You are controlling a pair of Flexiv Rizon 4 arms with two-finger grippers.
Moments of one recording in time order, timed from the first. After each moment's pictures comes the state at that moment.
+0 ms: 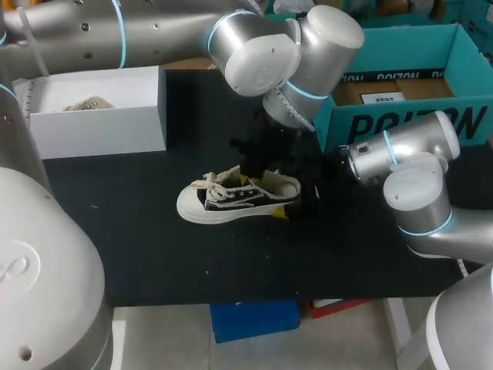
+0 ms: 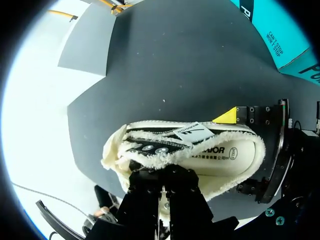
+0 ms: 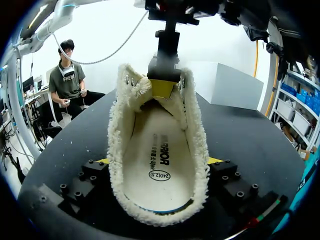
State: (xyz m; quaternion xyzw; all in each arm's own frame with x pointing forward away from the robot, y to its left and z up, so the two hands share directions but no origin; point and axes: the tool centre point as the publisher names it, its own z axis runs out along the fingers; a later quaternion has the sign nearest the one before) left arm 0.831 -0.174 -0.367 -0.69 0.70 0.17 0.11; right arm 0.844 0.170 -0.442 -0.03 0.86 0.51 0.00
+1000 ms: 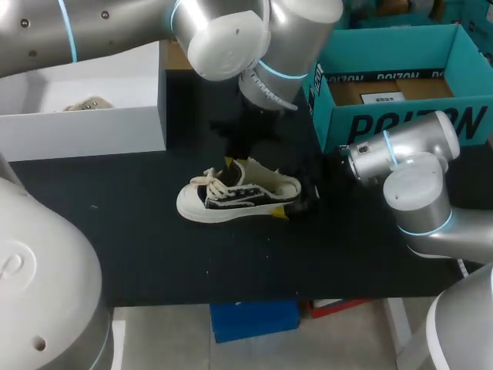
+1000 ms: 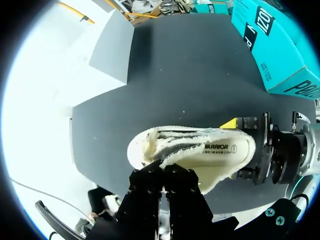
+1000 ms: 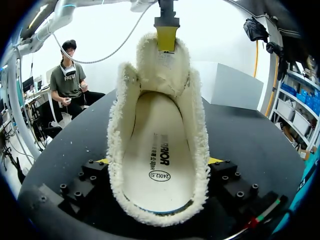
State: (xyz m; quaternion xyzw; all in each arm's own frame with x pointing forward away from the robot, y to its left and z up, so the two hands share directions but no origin) left arm 0.832 -0.144 -0.309 -0.71 0.69 0.10 0.13; right arm 0.844 0.170 -0.441 -0.03 0.86 0.51 0.00
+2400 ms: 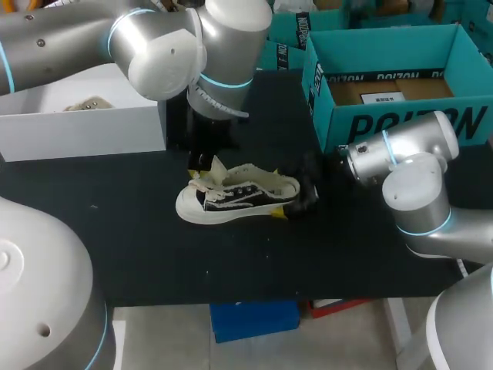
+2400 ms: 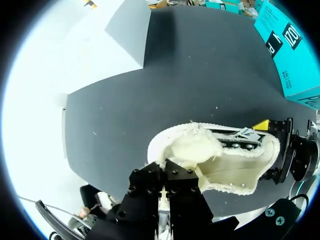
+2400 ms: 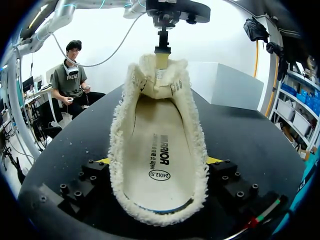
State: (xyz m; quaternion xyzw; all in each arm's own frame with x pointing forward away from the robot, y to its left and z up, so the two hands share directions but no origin) left arm 0.825 -0.075 -0.338 -0.73 0.67 0.09 0.09; right arm 0.844 0.172 -0.441 -0.03 0.86 0.51 0.00
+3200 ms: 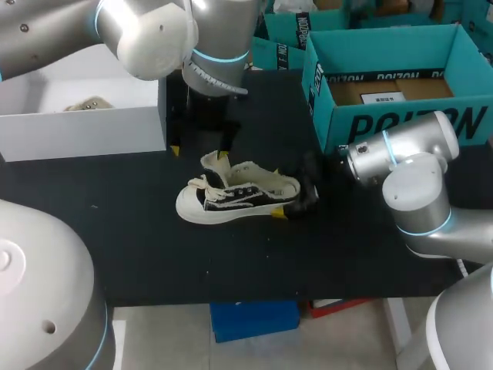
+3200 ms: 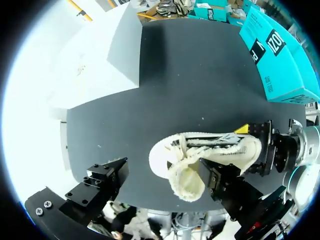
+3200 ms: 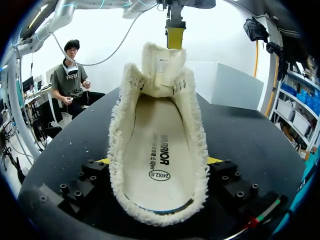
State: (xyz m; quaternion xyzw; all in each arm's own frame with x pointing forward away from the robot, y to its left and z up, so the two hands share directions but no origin) left arm 0.846 -0.083 -0.290 -0.70 0.71 0.05 0.09; right arm 0.844 0.172 -0.442 -0.03 0.86 0.51 0.00
